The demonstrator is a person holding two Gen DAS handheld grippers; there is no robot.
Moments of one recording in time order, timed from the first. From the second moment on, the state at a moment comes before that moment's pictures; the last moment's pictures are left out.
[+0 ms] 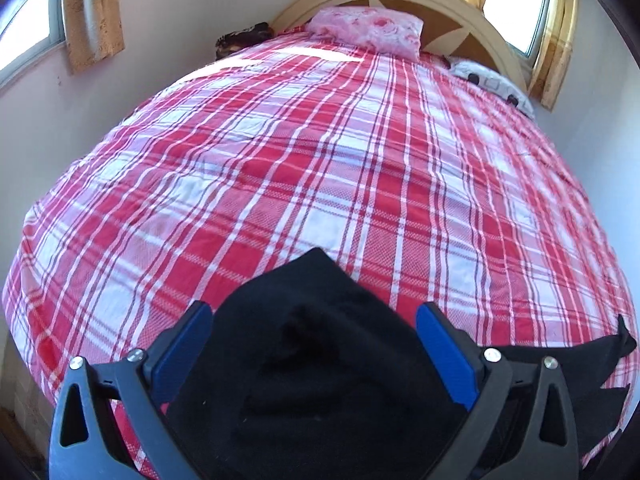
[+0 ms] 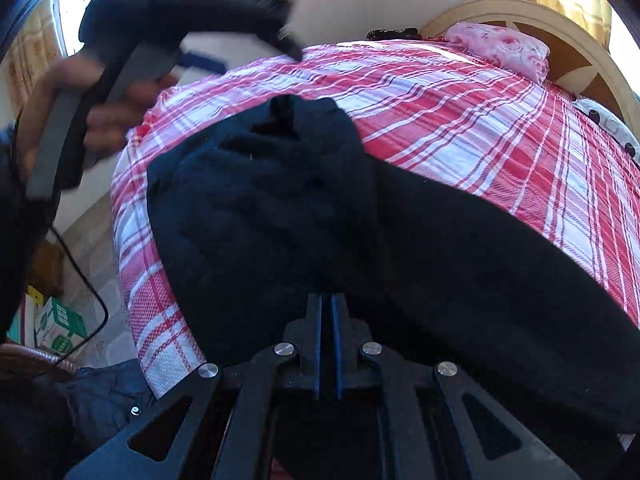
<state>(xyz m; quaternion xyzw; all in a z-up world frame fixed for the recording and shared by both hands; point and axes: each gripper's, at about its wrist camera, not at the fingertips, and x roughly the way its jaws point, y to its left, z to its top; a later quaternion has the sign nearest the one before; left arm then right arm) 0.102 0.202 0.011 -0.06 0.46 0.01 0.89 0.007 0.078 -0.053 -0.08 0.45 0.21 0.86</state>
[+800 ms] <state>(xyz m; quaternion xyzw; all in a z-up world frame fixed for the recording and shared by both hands) 0.140 0.184 -0.047 -0.10 0.51 -0.03 0.86 -0.006 0.027 -0.024 0.08 0.37 0.15 0.91</state>
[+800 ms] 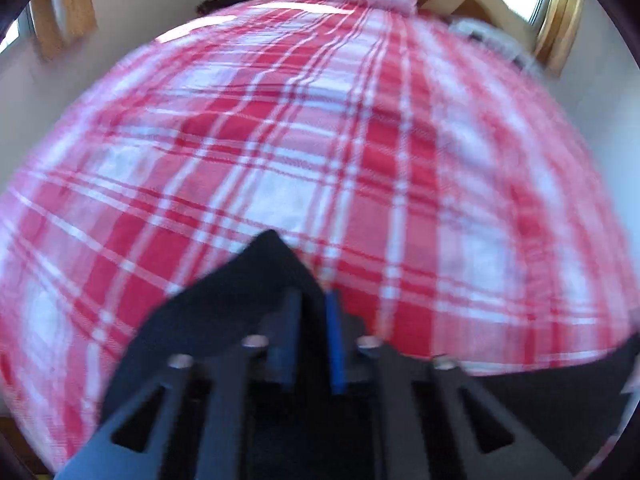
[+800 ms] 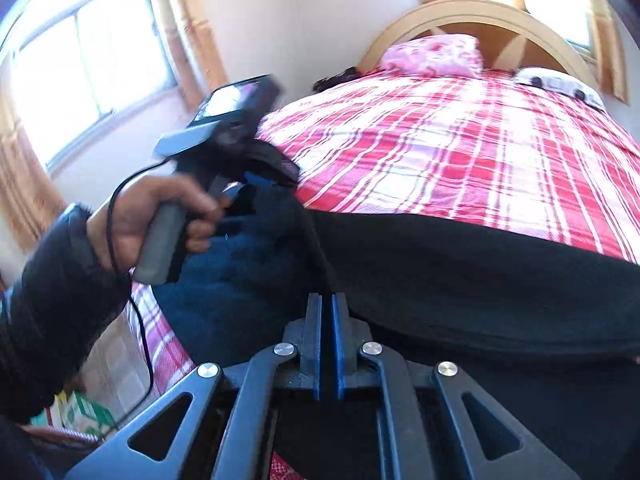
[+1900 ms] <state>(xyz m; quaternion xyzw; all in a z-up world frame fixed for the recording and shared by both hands) 0.060 0.284 0.004 -0.15 0.40 0.00 0.90 0.172 0.095 -0.064 0.16 0.49 0.22 0.83</state>
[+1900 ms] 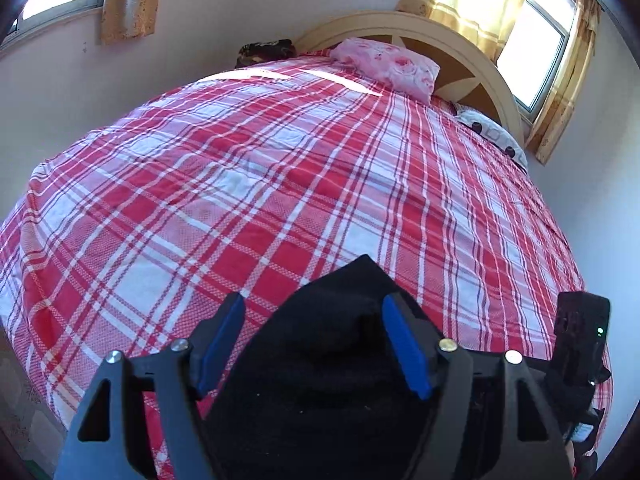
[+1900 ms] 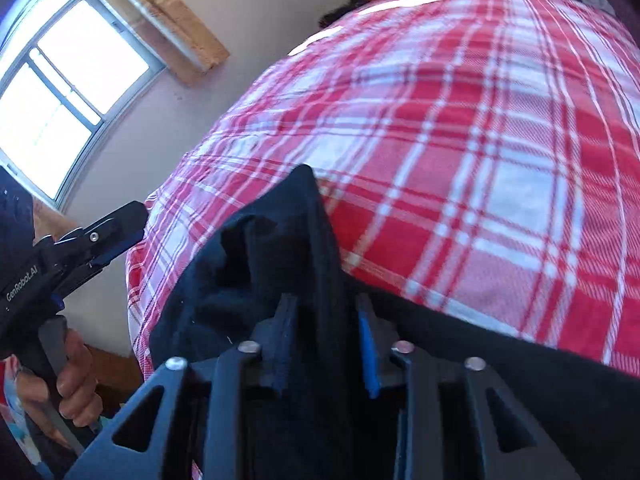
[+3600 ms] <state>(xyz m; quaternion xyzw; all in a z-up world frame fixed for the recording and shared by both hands) 0.001 0.296 -0.009 -0.35 0.38 -0.15 0.84 -0.073 -0.137 -0.056 0.50 0.23 0.04 0.83</state>
